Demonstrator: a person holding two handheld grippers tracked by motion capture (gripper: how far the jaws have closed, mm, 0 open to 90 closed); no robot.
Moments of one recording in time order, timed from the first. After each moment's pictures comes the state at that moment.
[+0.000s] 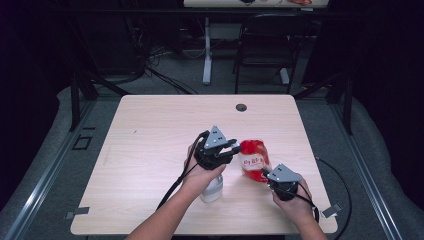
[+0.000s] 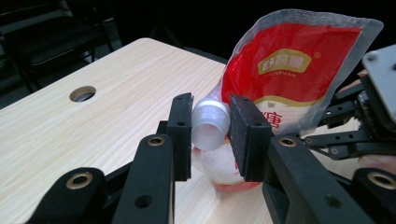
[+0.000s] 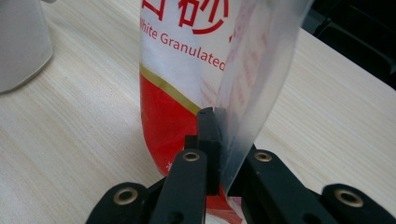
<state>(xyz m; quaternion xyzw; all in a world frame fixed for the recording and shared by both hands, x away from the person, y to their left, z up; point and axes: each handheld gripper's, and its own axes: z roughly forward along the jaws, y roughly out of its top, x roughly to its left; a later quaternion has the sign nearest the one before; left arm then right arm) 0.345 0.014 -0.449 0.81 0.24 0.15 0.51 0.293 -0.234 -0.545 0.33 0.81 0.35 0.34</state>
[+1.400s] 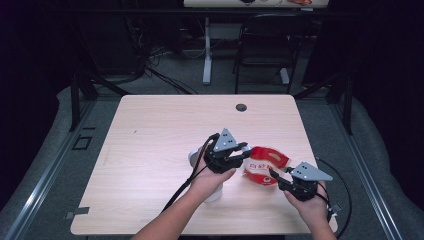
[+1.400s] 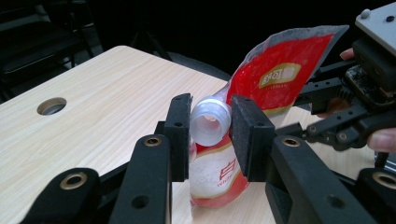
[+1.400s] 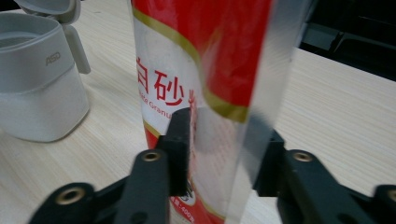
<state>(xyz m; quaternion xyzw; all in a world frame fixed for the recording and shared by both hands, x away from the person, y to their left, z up) 0.337 -0.008 -0.446 0.81 0.22 0.13 0.52 0.284 -0.277 -0.525 0.36 0.76 0.47 0.28</state>
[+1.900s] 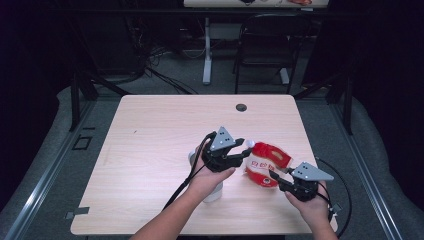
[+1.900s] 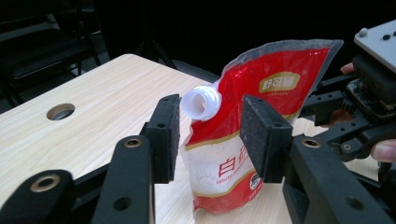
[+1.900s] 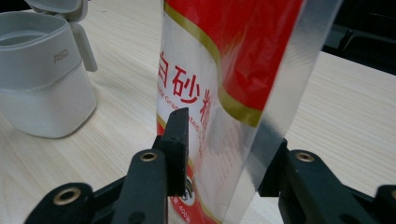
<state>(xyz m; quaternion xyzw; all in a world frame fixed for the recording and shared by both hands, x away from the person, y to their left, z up) 0.337 -0.002 -0.441 0.80 0.23 0.14 0.54 0.284 -0.277 -0.528 0.35 0.76 0.47 0.27</state>
